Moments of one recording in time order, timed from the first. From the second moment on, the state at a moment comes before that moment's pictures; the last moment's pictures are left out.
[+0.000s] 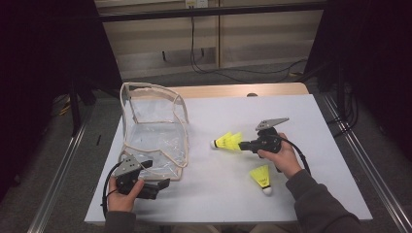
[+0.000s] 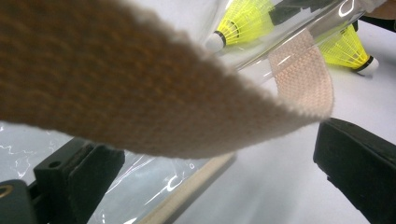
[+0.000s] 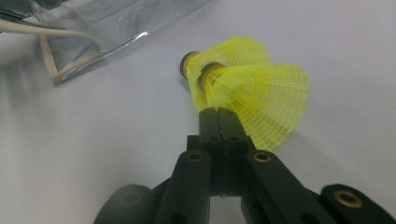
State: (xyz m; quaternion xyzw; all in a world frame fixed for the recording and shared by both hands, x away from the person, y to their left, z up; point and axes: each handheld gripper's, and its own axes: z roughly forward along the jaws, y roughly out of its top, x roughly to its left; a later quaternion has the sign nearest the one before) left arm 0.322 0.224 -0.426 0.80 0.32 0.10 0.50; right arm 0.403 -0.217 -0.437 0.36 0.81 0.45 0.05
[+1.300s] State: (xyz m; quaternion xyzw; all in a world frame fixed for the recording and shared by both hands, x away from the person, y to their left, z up) left arm 0.322 0.224 -0.427 0.80 0.32 0.10 0.50; right arm 0.402 -0.212 -0.440 0.37 0.81 0.45 0.06
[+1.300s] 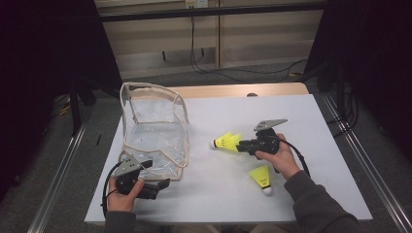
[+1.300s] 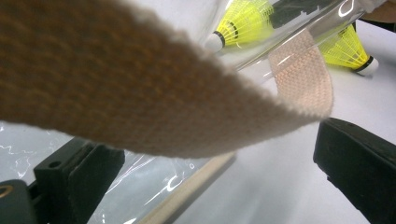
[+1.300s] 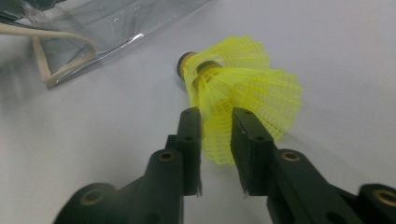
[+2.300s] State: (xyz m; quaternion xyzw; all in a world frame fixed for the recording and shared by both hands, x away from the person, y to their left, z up) left arm 0.323 0.222 -0.427 0.80 0.32 0.10 0.50; right arm 0.384 -0.240 -0.429 0.40 0.79 0.45 0.08
